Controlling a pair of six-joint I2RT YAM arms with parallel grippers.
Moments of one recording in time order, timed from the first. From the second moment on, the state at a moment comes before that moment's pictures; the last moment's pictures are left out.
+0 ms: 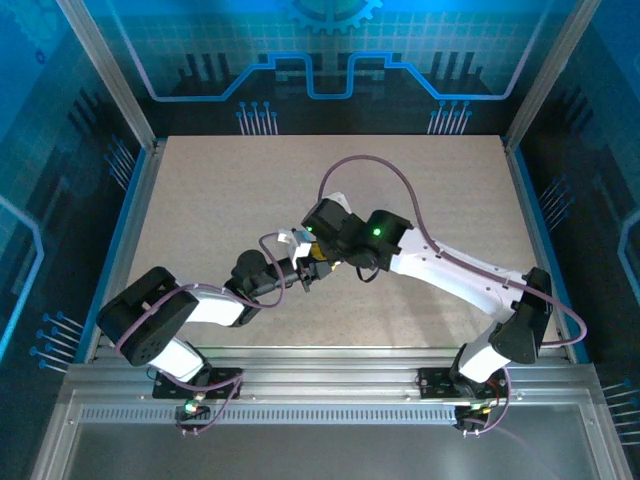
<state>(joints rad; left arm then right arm) -0.65 1.53 0.38 1.24 0.44 -0.28 1.01 1.57 1.55 -1.04 0.47 0.52</state>
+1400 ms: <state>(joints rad) -0.65 1.51 0.38 1.23 0.44 -0.28 1.03 1.59 1.57 -1.05 0.53 0.51</state>
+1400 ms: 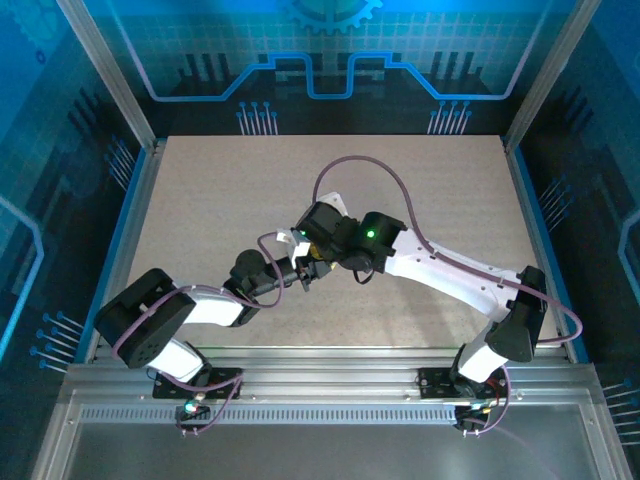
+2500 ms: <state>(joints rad) -0.65 1.46 0.38 1.14 0.44 -0.24 1.09 1.58 1.52 -1.01 0.62 0.54</state>
